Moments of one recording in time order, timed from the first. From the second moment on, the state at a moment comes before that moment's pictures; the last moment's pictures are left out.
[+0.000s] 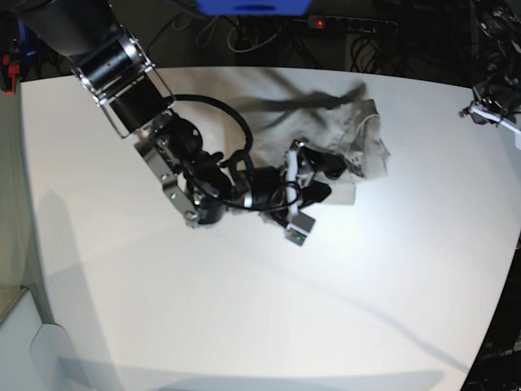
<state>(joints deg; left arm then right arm) 18.6 -13.1 -46.7 108.2 -35.7 -13.0 74.5 22.0 4.9 -35.1 70.0 47.1 39.5 -46.9</state>
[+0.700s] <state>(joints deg) 17.4 -13.1 -46.7 107.8 -35.6 -13.0 74.4 23.2 2.6 -34.8 63.7 35.5 39.5 -43.8</state>
